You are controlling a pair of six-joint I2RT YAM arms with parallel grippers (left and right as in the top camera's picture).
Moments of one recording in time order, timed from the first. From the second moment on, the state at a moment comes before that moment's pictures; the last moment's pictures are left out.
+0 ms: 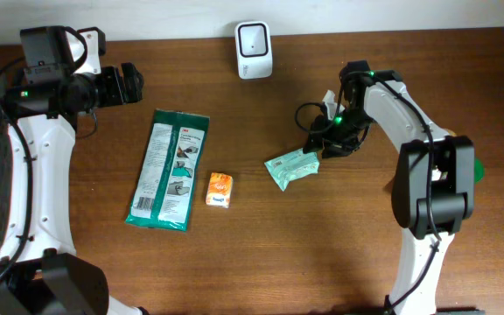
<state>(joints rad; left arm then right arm) 0.14 1.71 1.69 -0.83 0.25 -0.01 0.10 2.20 1.70 -1.13 -0.51 0.12</state>
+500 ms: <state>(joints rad) 0.14 1.71 1.69 -0.83 0.25 -0.01 0.11 2.25 1.55 -0.98 -0.74 0.12</state>
